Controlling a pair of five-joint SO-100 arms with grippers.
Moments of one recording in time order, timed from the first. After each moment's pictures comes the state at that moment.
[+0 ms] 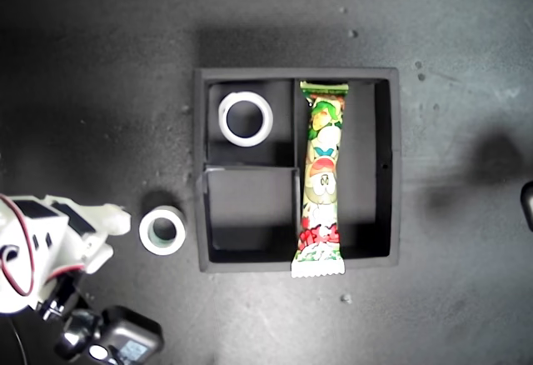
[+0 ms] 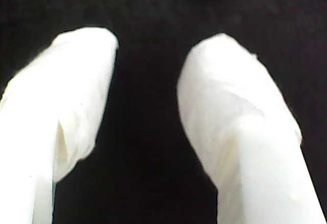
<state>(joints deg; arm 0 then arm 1) 22.8 111.7 111.4 69.0 -82.4 3.4 159.6 159.4 71.4 69.6</state>
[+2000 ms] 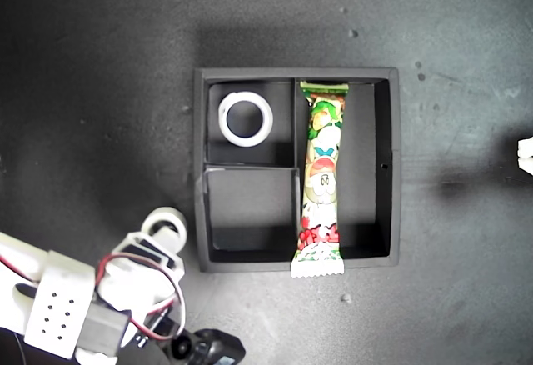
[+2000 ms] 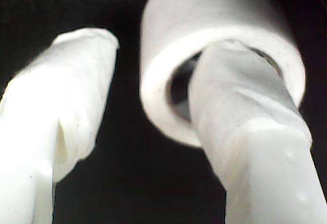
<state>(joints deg) 24.6 74.0 81.4 77.7 -82.7 -0.4 191.2 178.3 72.2 82.7</state>
